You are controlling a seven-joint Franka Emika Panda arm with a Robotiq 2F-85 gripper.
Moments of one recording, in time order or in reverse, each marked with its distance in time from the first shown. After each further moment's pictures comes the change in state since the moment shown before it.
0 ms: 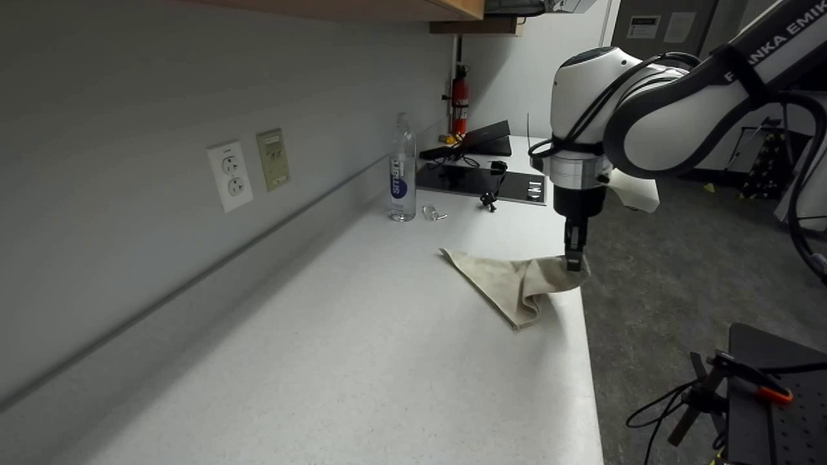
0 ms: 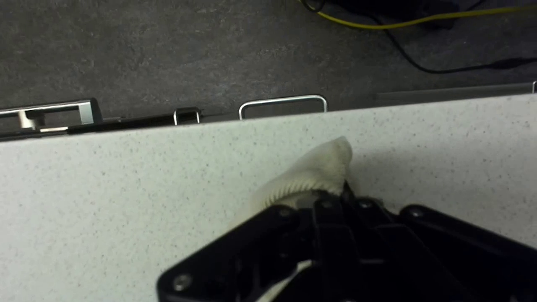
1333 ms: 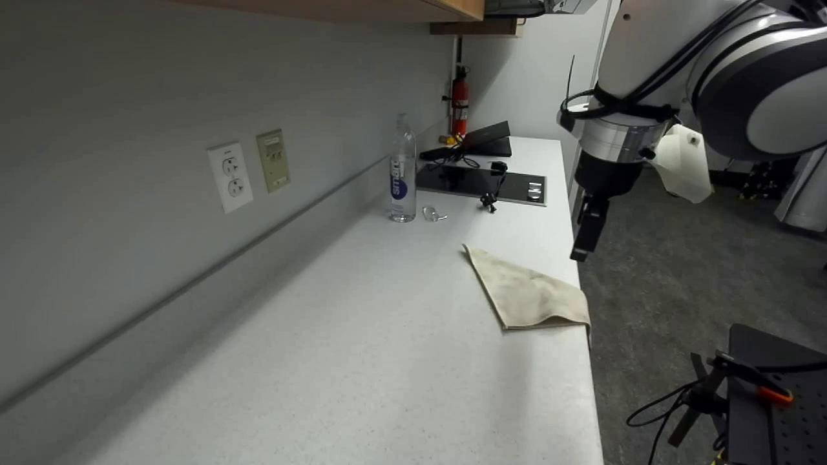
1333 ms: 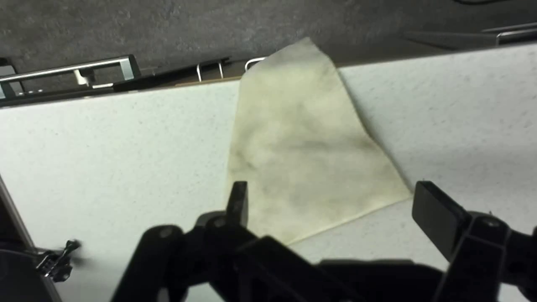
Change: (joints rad) arm 0.020 -0.273 0.091 -0.158 -0.120 0.074 0.231
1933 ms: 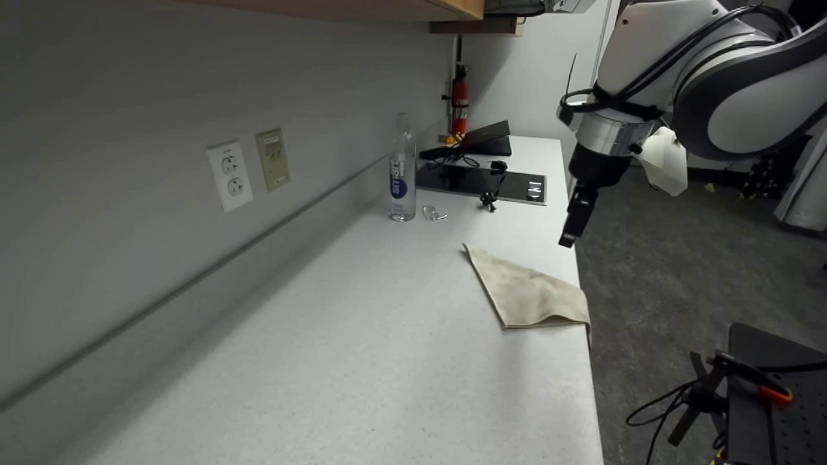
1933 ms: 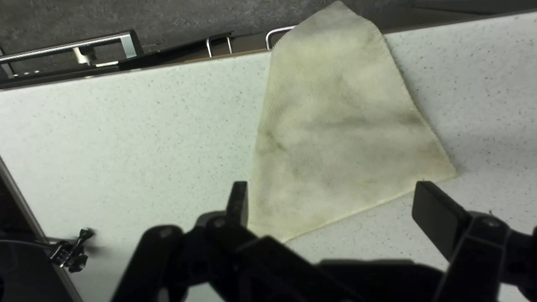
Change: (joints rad) arm -0.046 0.050 -0.057 0.011 0.007 0.125 -0.080
